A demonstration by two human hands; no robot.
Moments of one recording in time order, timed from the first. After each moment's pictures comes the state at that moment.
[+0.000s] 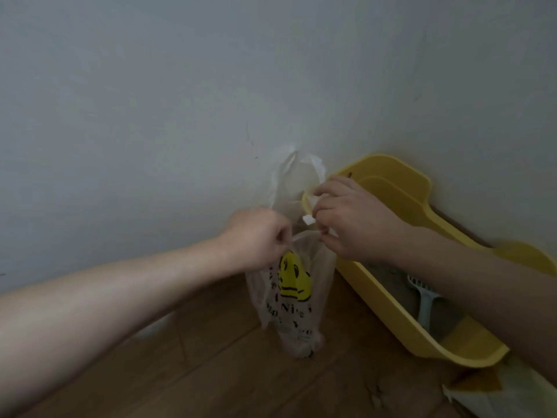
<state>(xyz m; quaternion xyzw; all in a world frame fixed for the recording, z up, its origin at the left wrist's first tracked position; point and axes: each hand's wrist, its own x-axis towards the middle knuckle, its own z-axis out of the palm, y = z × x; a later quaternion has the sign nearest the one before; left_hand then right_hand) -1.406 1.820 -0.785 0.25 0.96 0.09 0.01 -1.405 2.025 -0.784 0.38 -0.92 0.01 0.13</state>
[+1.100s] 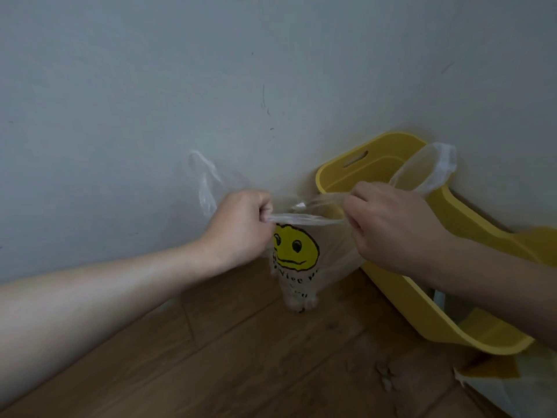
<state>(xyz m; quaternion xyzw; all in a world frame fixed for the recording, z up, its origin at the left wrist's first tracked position) -1.395 1.781 -0.816 0.14 0.94 0.30 -0.06 -1.369 2.020 -0.794 0.27 -0.95 0.00 0.13</state>
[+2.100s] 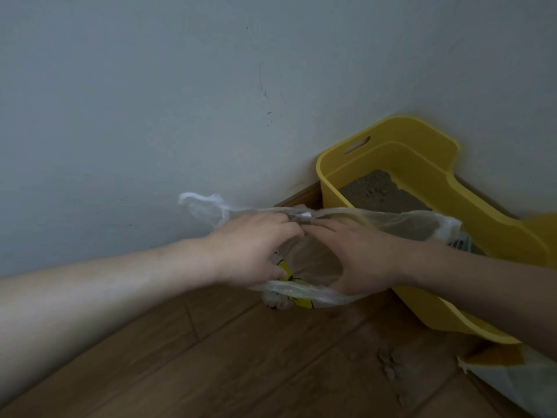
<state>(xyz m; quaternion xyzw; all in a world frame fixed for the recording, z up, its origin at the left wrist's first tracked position) -1.382 1.786 -0.822 0.37 0.92 0.04 0.11 -1.371 2.001 -0.846 0.31 -0.92 0.09 -0.22</state>
